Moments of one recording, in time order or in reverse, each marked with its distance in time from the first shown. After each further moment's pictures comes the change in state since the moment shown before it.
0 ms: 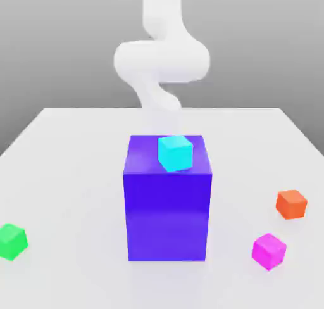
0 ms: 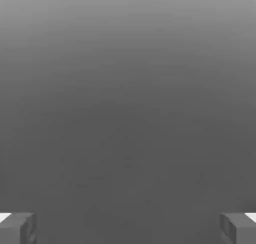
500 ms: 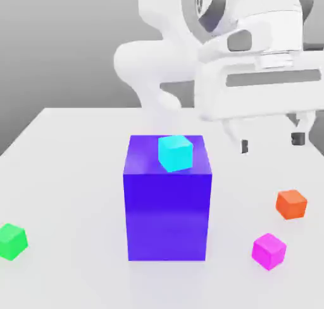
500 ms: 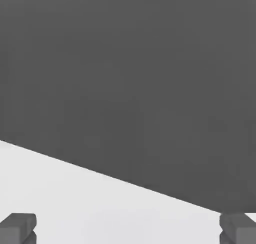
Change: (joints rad) arm 0.157 0.548 0.151 -0.172 0.004 0.271 -0.038
